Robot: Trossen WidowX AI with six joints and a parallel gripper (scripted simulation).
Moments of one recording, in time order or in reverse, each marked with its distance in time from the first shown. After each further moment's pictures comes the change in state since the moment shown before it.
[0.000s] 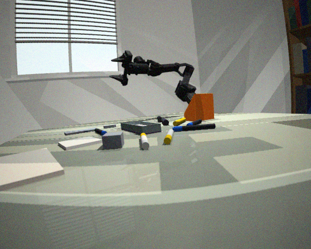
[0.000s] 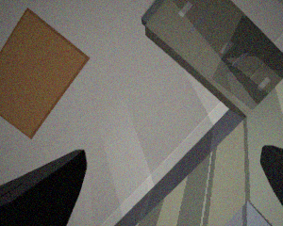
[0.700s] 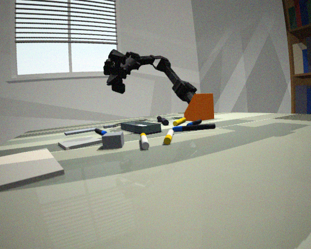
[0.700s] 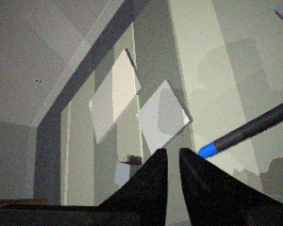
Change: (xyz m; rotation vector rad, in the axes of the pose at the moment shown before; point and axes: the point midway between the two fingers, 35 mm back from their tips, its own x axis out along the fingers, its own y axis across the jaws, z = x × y) arm 0.066 0.053 -0.189 0.056 0.819 -0.127
